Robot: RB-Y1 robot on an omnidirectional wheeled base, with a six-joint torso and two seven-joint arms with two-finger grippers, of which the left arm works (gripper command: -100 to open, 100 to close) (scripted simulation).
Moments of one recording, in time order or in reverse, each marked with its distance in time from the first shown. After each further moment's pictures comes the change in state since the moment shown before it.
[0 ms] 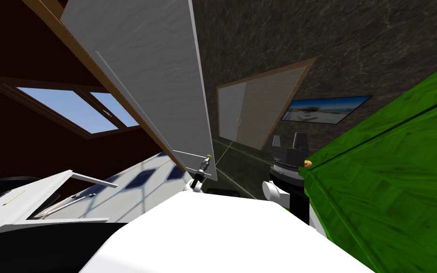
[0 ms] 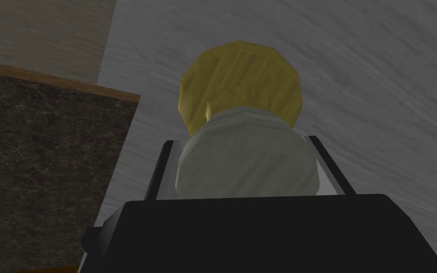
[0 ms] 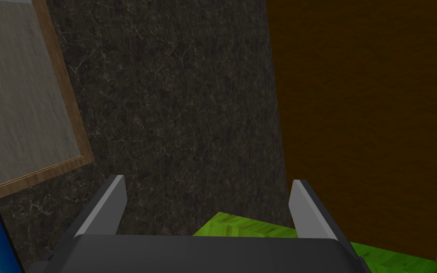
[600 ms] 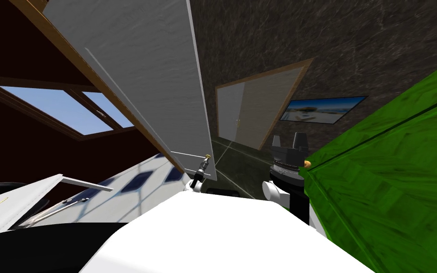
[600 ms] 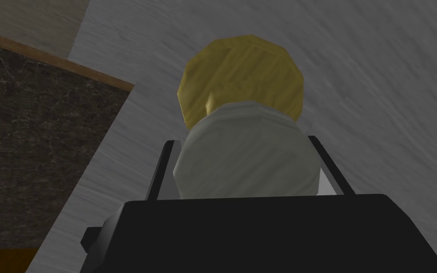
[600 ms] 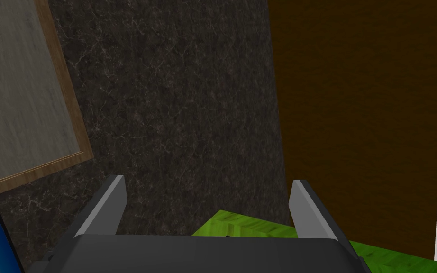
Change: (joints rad) arm -0.005 -0.002 0.009 0.009 0.048 -0.003 0.131
